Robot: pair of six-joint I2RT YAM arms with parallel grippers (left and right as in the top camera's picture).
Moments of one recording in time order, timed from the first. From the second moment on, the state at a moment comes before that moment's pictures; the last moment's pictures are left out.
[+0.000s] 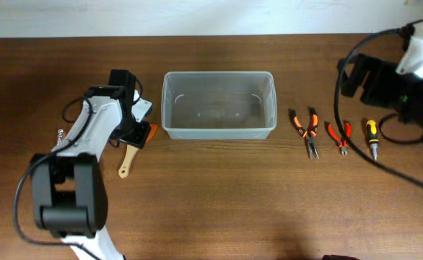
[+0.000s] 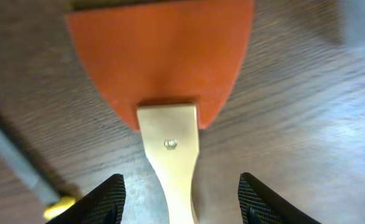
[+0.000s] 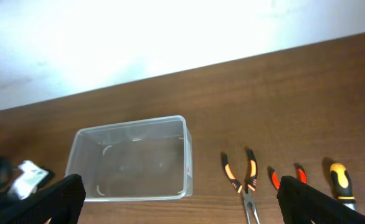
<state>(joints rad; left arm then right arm) -0.04 1.95 1.41 -0.98 -0.06 0.31 -0.11 1.35 1.89 -1.17 -0.26 0.19</state>
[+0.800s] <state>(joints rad) -0.01 2.05 1.41 -0.87 -0.05 0.32 -0.11 1.39 1.89 -1.23 -0.26 0.19</state>
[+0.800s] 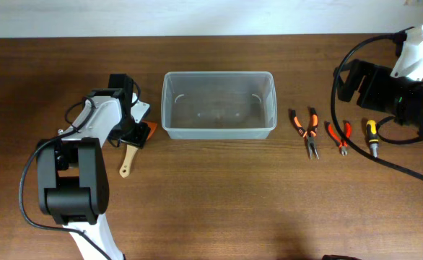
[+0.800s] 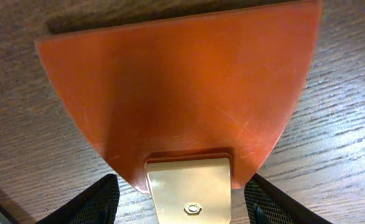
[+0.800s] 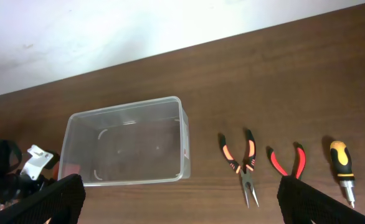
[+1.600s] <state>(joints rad) -0.01 2.08 1.43 -0.90 -0.02 0.24 -0.11 1.39 1.89 -1.23 -0.26 0.19</state>
